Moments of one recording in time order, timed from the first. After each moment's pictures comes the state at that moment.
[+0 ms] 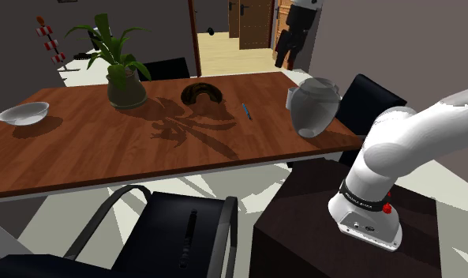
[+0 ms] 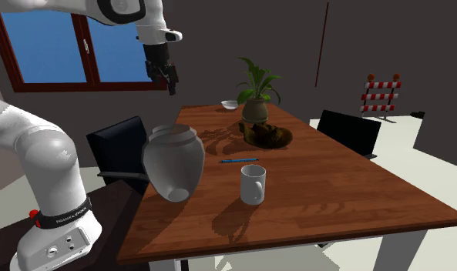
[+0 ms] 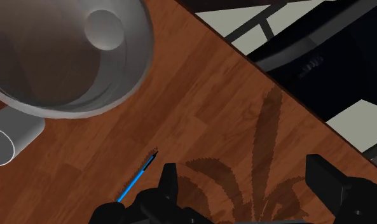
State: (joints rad) arm -0.04 -0.76 -0.15 -2.35 0.02 1.75 -0.14
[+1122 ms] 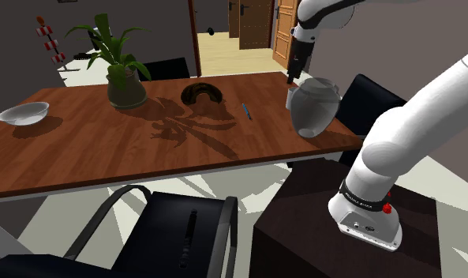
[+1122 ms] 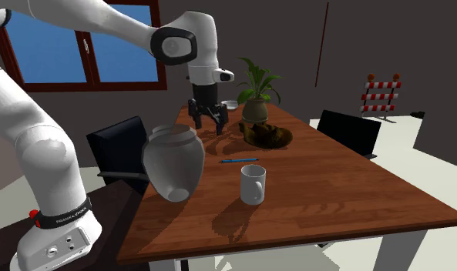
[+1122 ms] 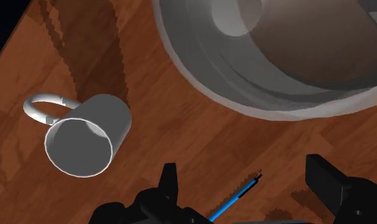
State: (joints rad) arm -0.08 -0.41 -0.49 -2.32 -0.10 2.02 -0.56
